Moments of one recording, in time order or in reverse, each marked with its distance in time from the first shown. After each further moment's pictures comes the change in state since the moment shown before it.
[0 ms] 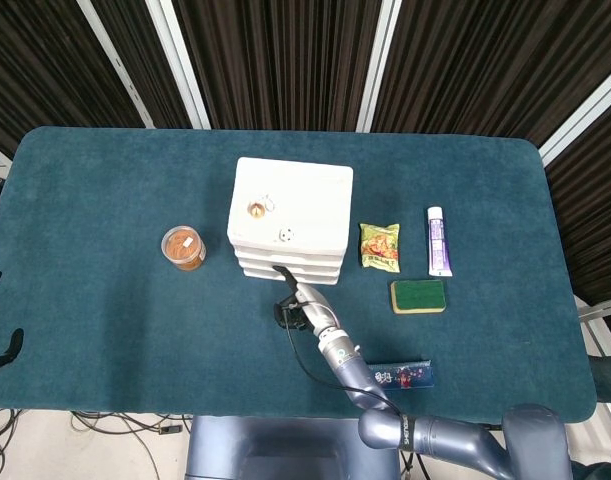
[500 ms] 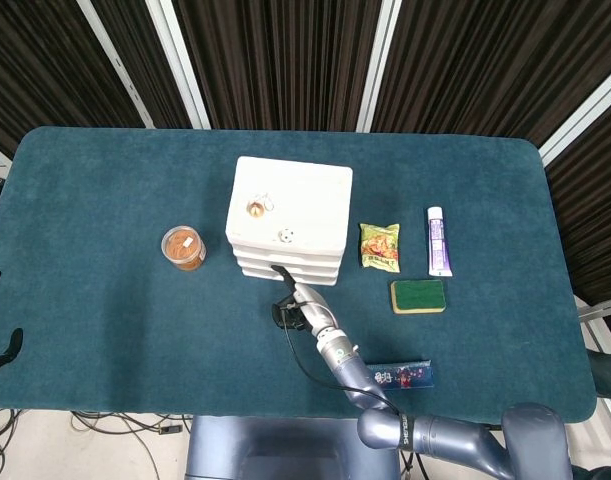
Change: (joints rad) left arm 0.001 0.001 -0.001 -0.001 0.000 0.003 0.000; right arm 0.008 0.004 0.002 -0.009 0.004 -0.002 -0.003
